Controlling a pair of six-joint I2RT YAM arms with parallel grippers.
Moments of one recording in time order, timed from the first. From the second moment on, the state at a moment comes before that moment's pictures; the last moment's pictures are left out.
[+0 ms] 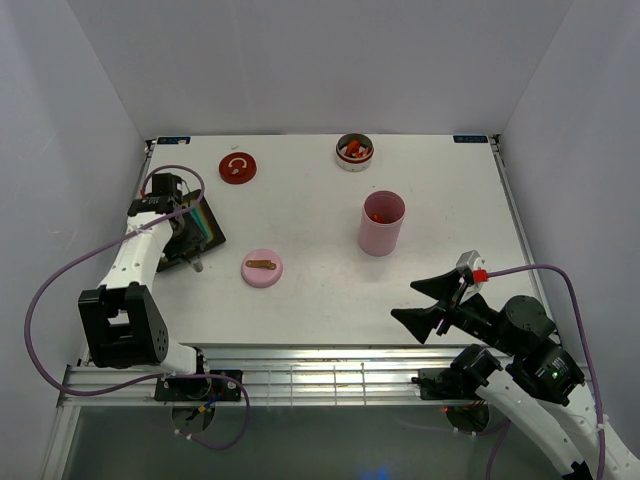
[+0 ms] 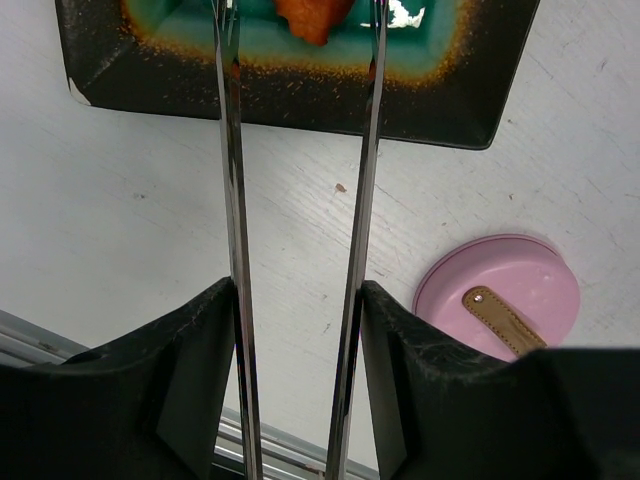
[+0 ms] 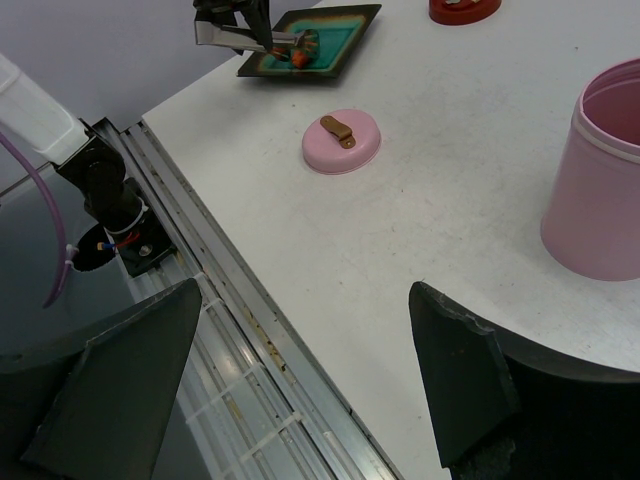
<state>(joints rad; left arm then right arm) 0.08 1.45 1.15 -0.89 -0.17 -0.50 0.74 0.13 0.58 -0.50 -0.28 0.25</state>
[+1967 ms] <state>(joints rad) 0.09 1.35 1.36 -0.95 -0.03 -0.41 0.74 0.13 0.58 -0.50 -0.28 0.25</state>
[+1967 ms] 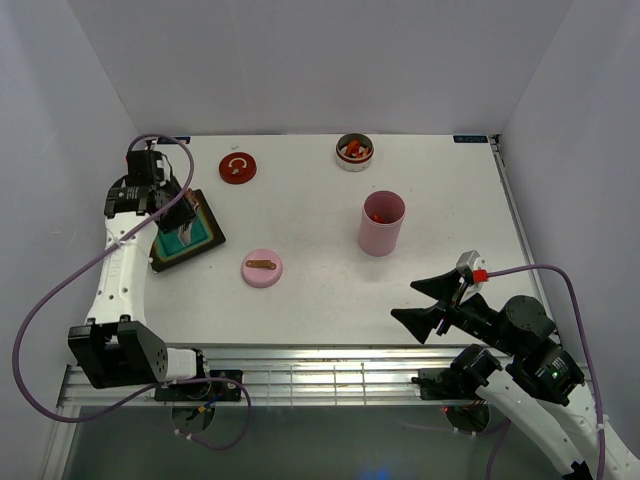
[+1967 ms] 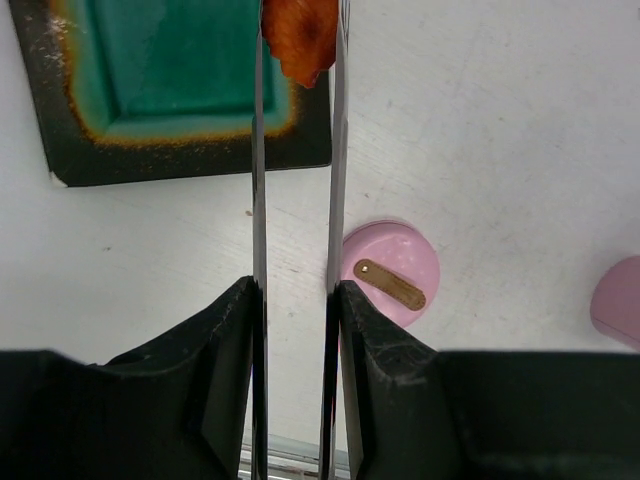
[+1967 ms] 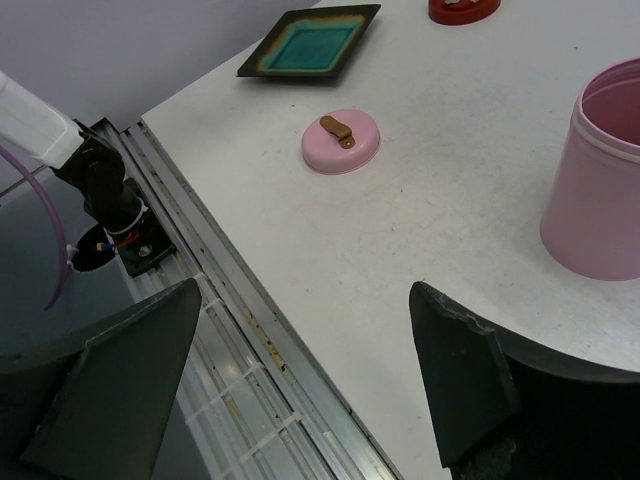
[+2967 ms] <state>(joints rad) -0.75 1.78 1.88 -0.75 0.12 -0.43 0.74 0.12 0.59 -0.55 -0.04 0.31</state>
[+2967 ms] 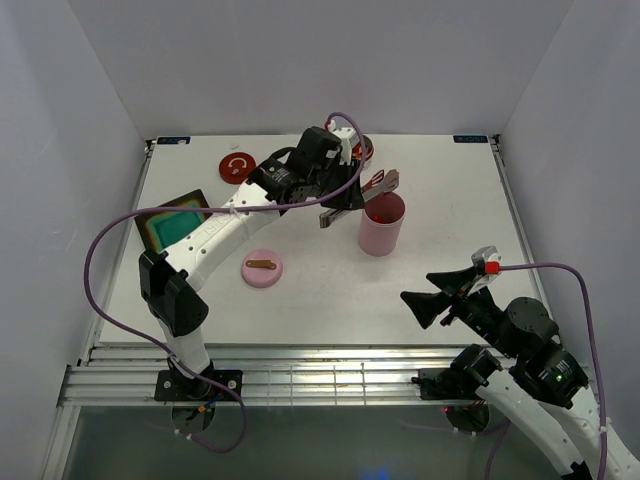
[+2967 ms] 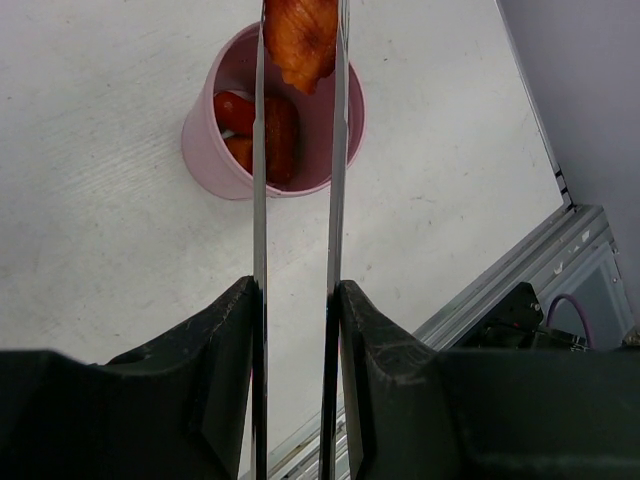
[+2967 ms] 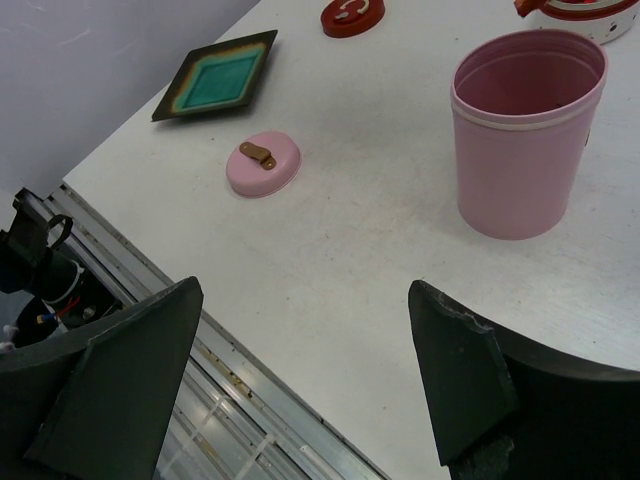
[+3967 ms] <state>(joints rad) -0.75 1.67 1.58 -0.55 0.18 -0.44 0.74 0.12 0.60 -0.56 0.01 0.33</state>
